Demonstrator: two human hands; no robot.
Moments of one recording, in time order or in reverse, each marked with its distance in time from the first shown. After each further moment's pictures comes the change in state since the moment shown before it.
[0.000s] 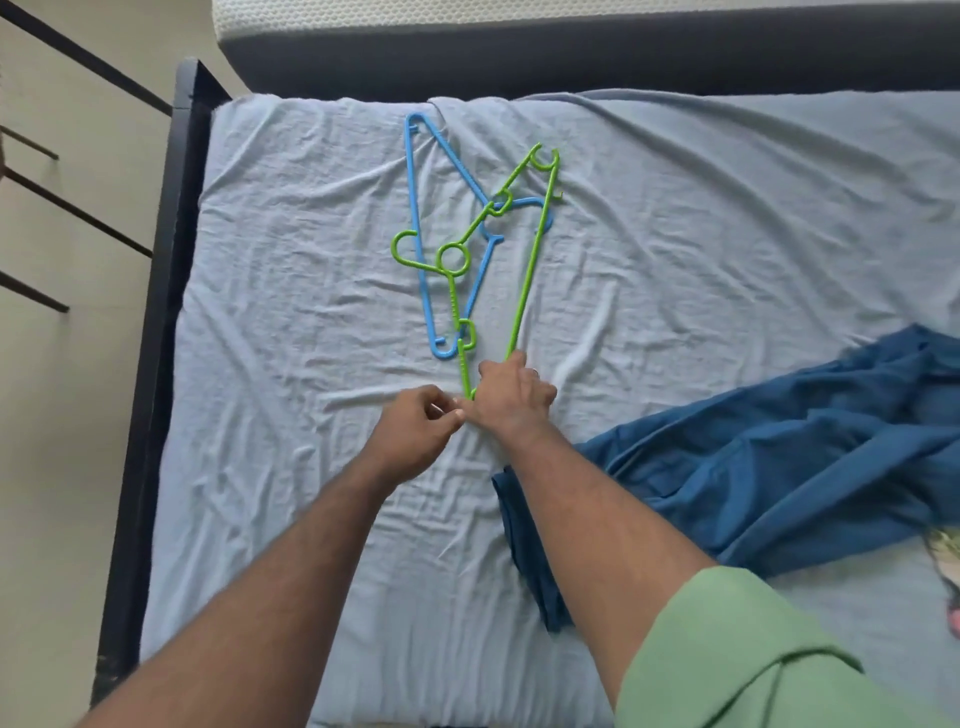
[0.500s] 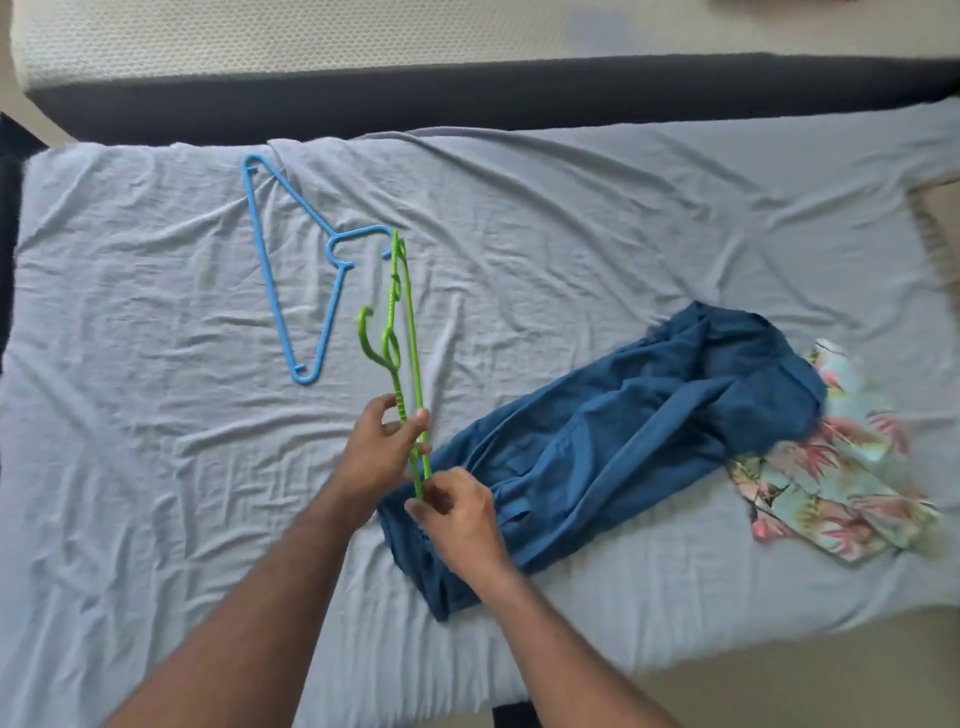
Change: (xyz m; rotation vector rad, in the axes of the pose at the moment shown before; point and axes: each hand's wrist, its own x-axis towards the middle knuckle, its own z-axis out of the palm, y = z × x) left_hand -0.039 0.066 0.100 -0.402 -0.118 -0.062; right_hand -0.156 0.131 0.039 0.923 0.147 -0.060
